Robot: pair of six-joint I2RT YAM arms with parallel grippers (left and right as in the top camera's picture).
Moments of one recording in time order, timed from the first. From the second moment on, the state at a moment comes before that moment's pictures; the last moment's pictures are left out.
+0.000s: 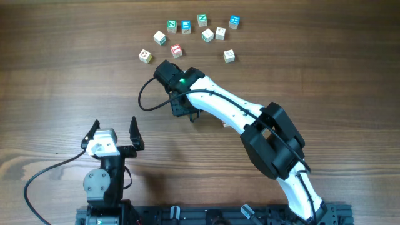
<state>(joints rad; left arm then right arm) 0.01 0.01 0.01 -0.07 -0.04 -0.09 0.81 2.24 1.78 -0.96 0.09 0.56</state>
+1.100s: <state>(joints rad) 0.01 0.01 0.01 -0.07 -0.04 -0.09 0.81 2.24 1.78 -0.91 0.05 0.49</state>
